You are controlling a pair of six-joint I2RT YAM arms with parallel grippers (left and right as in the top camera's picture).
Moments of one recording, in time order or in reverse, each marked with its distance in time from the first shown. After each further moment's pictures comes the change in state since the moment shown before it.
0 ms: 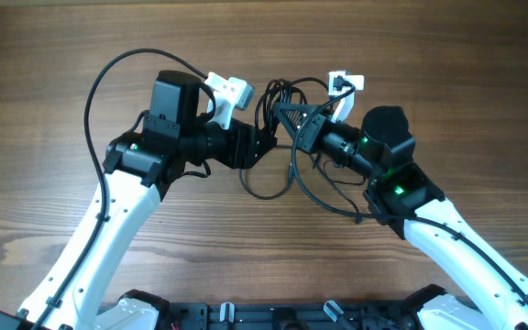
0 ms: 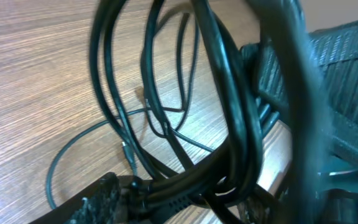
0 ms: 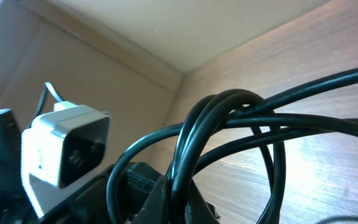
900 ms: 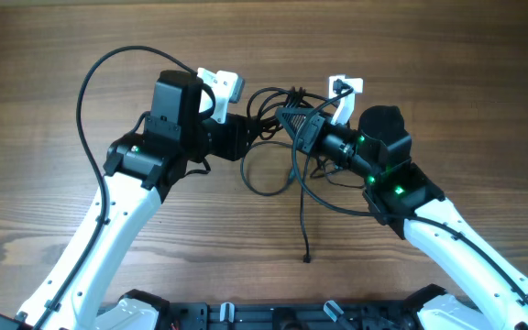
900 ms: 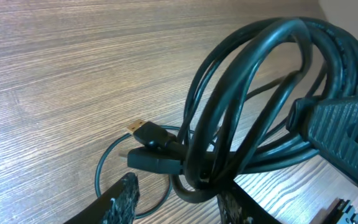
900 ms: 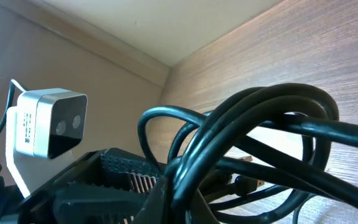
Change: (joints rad) left arm -0.010 -0.009 0.000 0.024 -0.211 -0.070; right arm 0.000 0.000 0.000 -0.066 0.013 0.005
